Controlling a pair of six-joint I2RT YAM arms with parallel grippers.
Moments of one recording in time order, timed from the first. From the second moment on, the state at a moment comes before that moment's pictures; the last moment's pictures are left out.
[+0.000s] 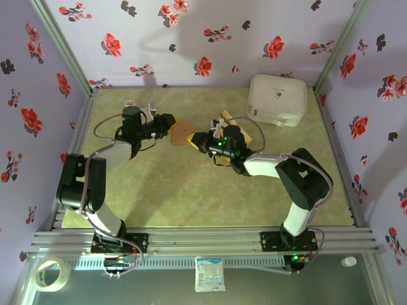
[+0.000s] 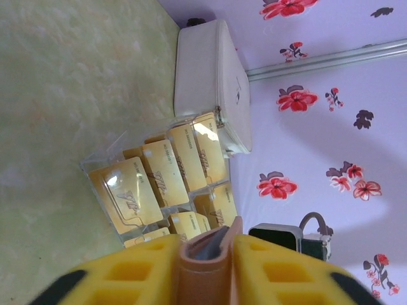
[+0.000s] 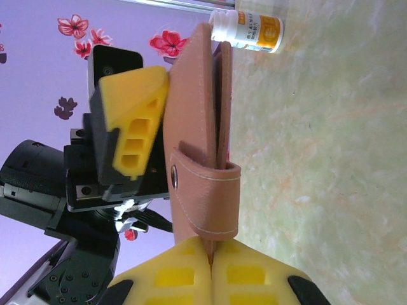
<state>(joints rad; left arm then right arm) -0.24 1.65 0.91 0.42 0.74 -1.07 0.68 1.75 0.84 0.73 -0.50 1.32</state>
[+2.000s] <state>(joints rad) -0.34 1.52 0.88 0.19 0.57 -0.92 0.78 1.52 1.11 -0.47 0.12 0.67</state>
